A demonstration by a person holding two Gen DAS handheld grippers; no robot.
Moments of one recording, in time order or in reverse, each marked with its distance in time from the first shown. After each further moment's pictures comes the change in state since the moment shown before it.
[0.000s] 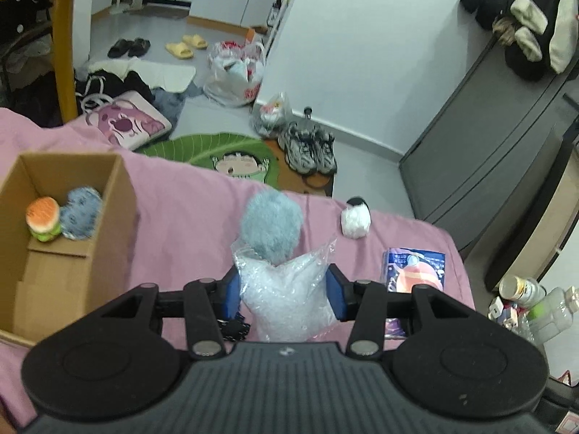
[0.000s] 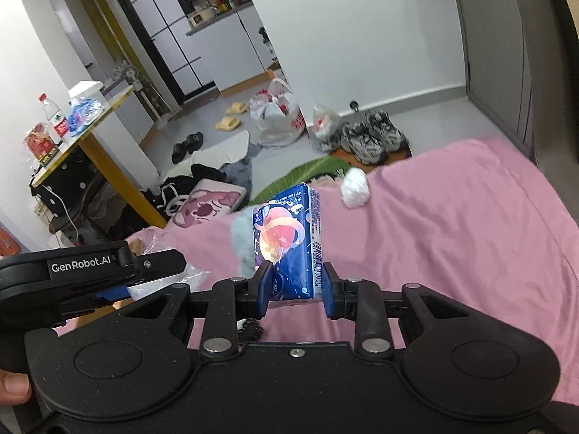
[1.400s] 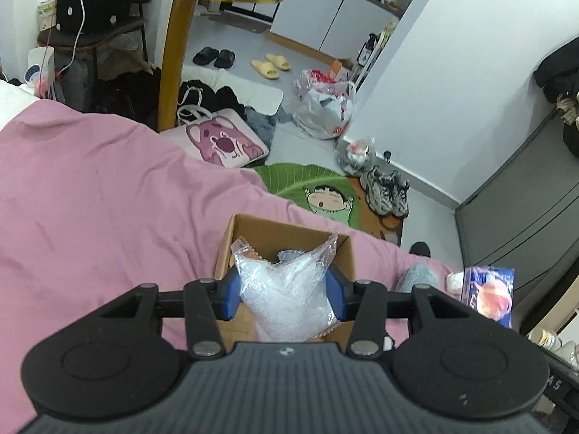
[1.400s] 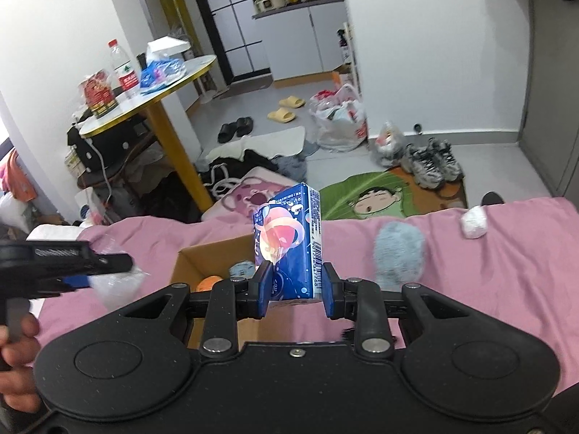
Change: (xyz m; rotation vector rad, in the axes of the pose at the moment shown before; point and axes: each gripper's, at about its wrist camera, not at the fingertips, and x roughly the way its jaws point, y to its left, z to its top) left arm -0.106 0.207 0.069 -0.143 -0.026 0.125; right arm 0.009 0.177 -0.004 -0.192 0.027 0.044
